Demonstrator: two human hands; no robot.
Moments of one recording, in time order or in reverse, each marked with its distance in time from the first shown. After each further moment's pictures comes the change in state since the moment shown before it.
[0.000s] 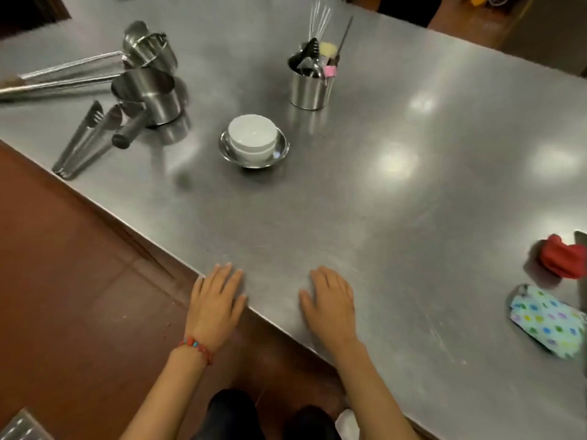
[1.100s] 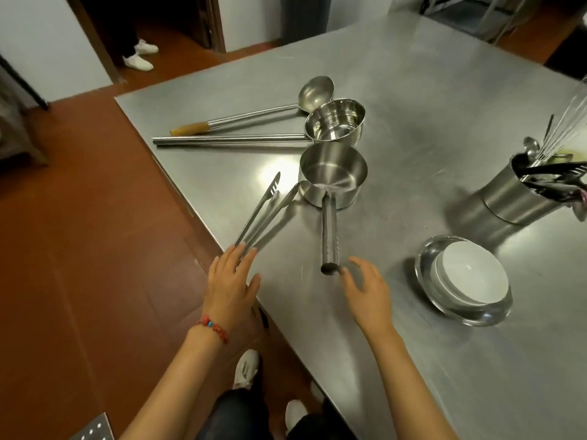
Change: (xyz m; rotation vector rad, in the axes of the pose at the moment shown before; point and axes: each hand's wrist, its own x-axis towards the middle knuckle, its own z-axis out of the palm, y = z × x) left_hand 0.198 -0.339 -0.146 -0.076 0.350 -0.207; right_hand 0.299 -0.303 0.122 0.409 -0.117 -0.019
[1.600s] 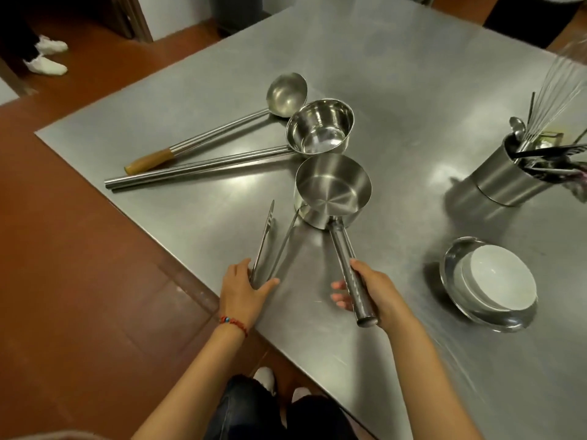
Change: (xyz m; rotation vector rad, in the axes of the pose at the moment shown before) left_hand 0.112 -0.071 0.050 -0.316 -0.256 -0.351; right_hand 0.078 -0.059 0.033 0.847 -0.139 0.810
